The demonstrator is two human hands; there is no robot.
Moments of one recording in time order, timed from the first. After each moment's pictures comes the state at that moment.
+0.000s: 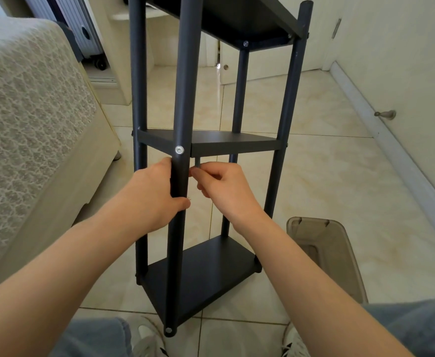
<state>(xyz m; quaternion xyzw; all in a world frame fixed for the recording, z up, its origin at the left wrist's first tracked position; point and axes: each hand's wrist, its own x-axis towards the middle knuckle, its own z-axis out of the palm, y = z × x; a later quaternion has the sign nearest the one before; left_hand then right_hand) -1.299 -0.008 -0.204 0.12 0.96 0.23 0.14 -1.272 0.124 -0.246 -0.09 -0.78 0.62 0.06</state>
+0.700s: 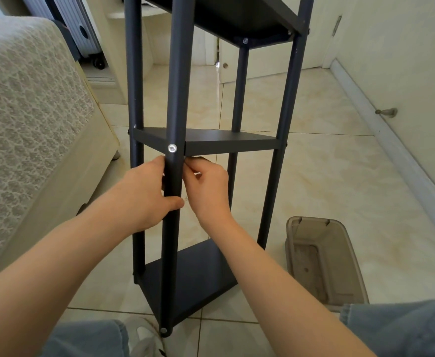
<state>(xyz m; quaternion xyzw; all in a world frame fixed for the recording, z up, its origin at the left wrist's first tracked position) -1.306 -0.016 -0.208 0.13 0.94 0.27 0.15 -1.296 0.095 -0.273 -0.08 -0.77 0.59 0.23</state>
